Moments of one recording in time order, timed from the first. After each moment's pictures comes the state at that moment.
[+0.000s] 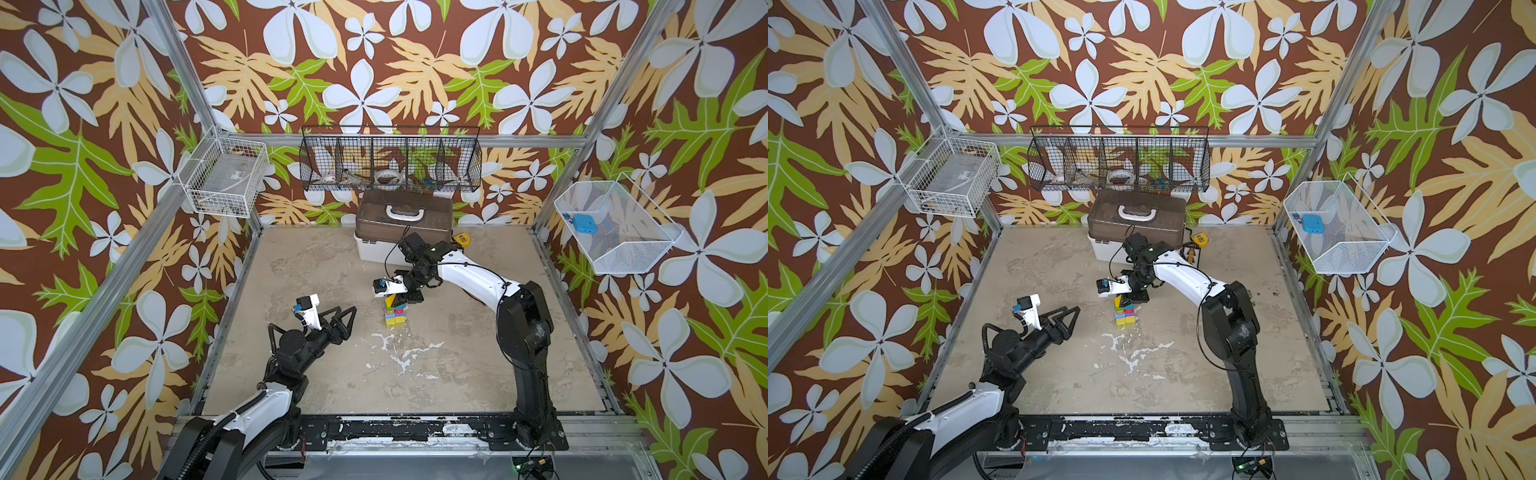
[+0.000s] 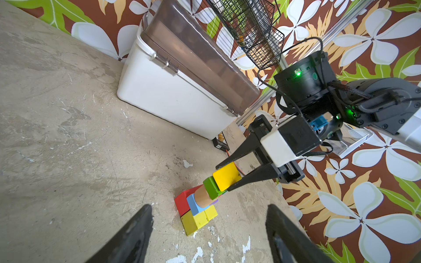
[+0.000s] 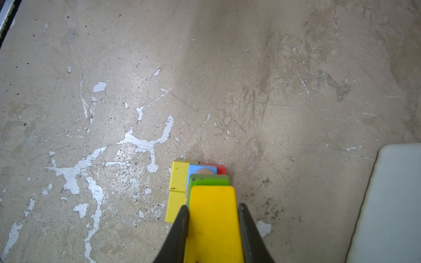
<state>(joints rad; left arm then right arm) -0.28 0.96 0.06 0.87 0.29 -0.71 0.62 2.09 1.81 -0.97 -0.47 -1.19</state>
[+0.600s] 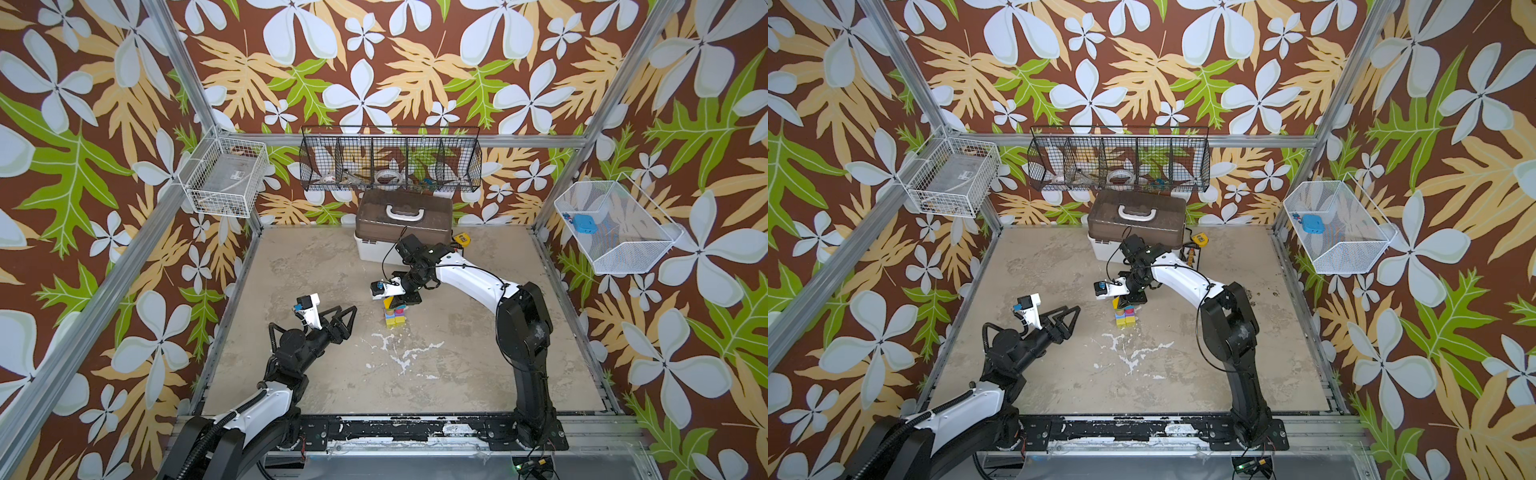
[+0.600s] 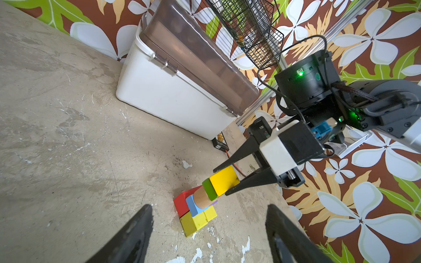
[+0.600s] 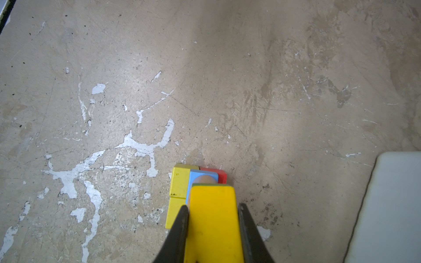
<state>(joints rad) -0.29 0.97 0.07 0.87 0.29 -0.71 0.63 2.09 1.80 -0.95 -0.45 -1.19</state>
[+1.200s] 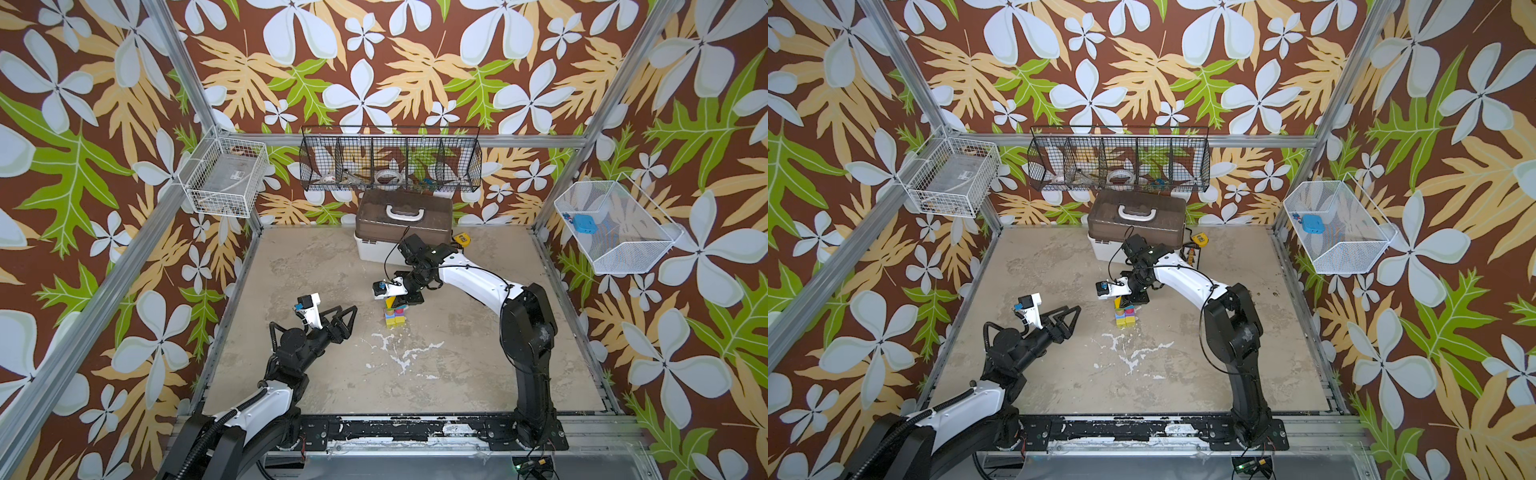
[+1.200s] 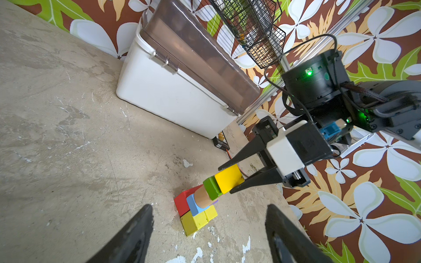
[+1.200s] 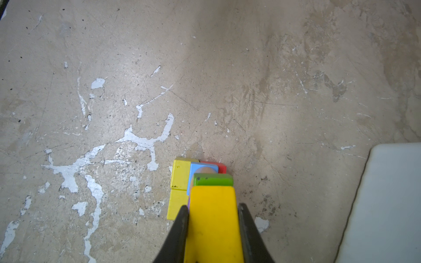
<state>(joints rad) -0.29 0.99 0.07 0.87 0.29 -0.71 0.63 2.04 1.76 -0.94 -0.43 -1.19</state>
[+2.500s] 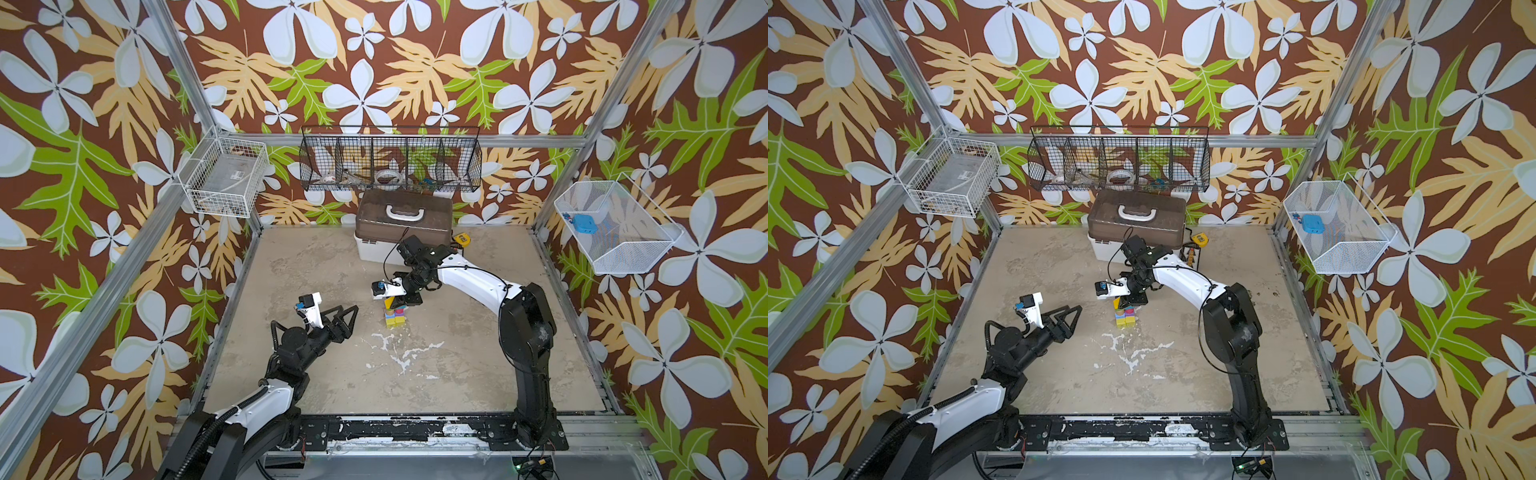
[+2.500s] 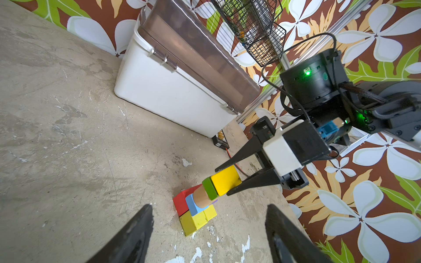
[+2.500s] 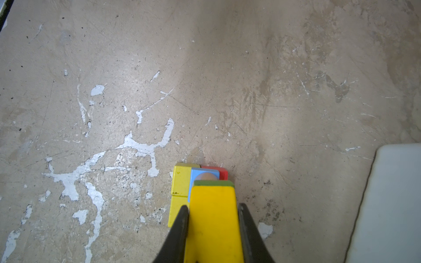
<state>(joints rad) -0.30 1.00 0.08 0.87 0.29 -0.71 0.63 2.06 1.75 -0.92 -0.44 -1.16</state>
